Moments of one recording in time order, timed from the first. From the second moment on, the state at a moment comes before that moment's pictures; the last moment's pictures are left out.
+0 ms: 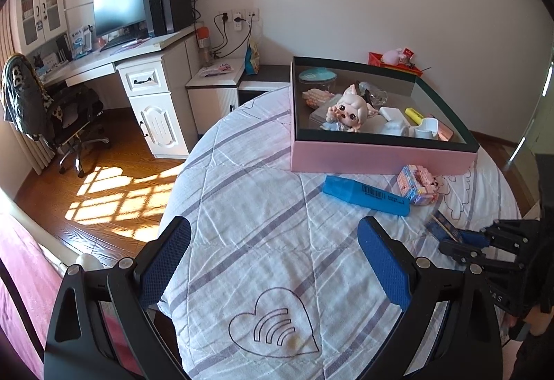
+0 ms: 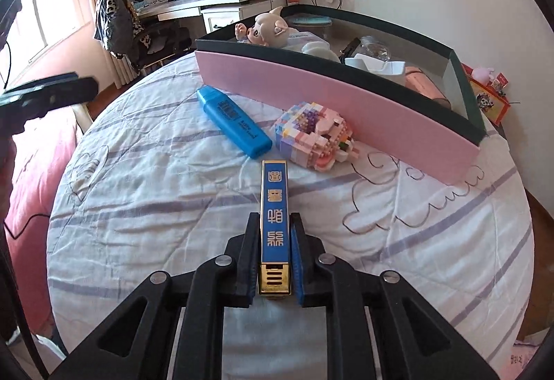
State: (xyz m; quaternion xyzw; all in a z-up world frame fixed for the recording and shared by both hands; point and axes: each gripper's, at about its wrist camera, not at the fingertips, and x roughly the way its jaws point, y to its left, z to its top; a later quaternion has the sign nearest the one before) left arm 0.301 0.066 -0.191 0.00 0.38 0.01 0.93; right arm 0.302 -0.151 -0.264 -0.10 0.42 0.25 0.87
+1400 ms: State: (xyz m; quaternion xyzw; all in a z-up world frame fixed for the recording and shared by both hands) left arm 0.476 0.040 -0.234 0.01 0.41 -0.01 0.91; right arm 0.457 -0.210 -0.184 -0.04 0.35 0.16 0.92
